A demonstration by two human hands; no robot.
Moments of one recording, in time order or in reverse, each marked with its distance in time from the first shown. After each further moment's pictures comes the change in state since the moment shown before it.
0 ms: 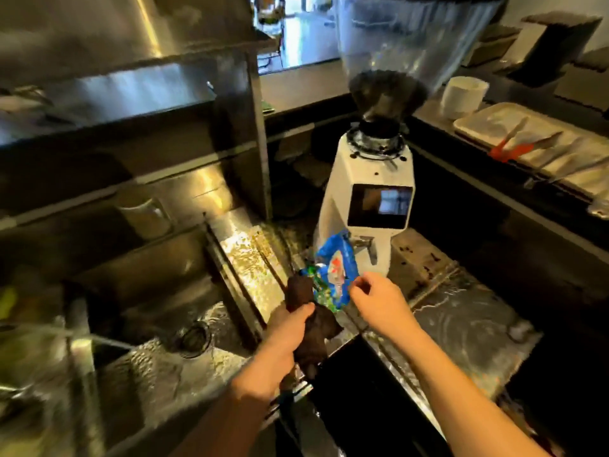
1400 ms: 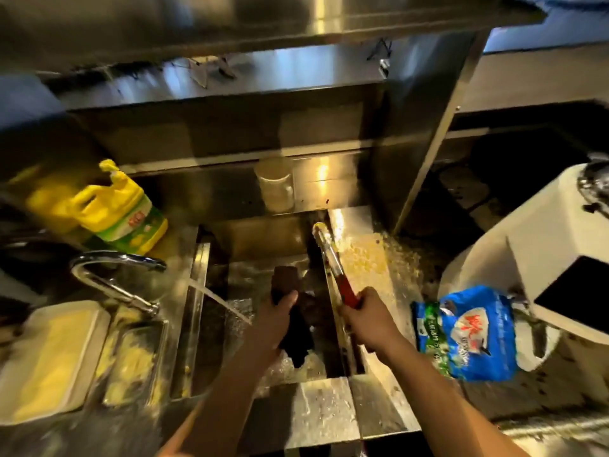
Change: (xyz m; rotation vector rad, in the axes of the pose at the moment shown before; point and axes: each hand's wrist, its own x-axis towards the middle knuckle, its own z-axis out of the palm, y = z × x) left_hand 0.065 0.018 -0.190 -0.215 0.429 -0.031; right_hand 0.082 -0.102 0.185 0.159 -0.518 -0.029
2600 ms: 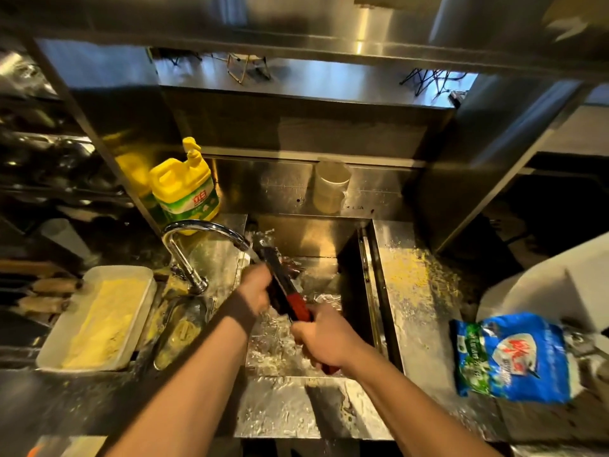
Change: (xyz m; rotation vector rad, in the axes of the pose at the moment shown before) left_hand 0.052 0.045 -0.124 -0.435 0.009 -0.114; right_hand -0.073 -0.100 0.135 -0.115 -0.451 -0.101
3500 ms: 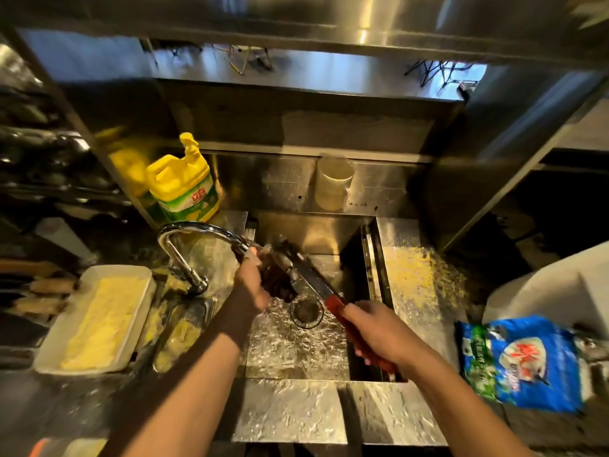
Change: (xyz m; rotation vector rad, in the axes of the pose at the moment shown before) left_hand 0.014 0.006 -0.012 -0.214 -0.180 0.079; right_hand -0.016 0.022 -0.061 0.102 0.071 0.057
